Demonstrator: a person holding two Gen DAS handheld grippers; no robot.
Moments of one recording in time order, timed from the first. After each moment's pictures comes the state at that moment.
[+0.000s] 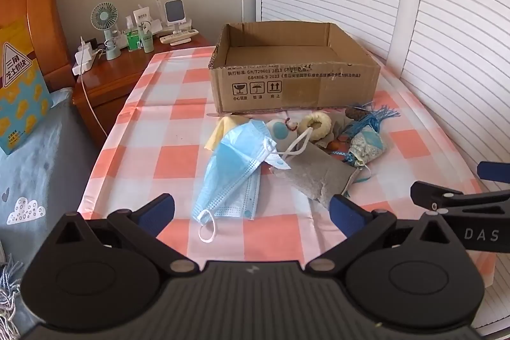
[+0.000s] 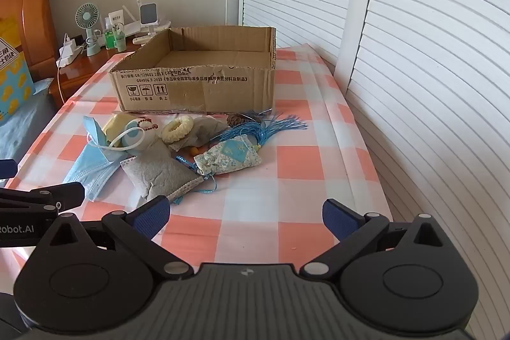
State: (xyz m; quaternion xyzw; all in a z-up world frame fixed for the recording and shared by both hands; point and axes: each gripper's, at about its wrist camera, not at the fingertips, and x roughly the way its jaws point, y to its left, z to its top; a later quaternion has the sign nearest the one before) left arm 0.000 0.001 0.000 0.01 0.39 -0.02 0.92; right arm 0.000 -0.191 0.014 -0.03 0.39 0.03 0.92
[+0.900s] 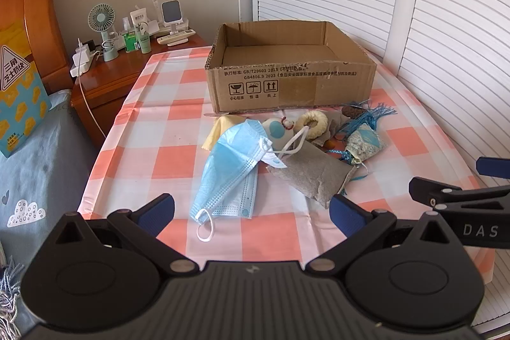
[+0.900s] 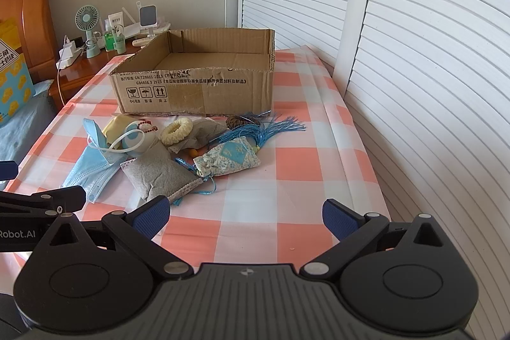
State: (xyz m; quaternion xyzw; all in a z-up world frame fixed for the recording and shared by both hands) left arm 0.000 -0.002 0.001 0.02 0.38 -0.02 0.92; right arm -0.001 -0.192 0.015 -0.03 0.38 0.03 0.92
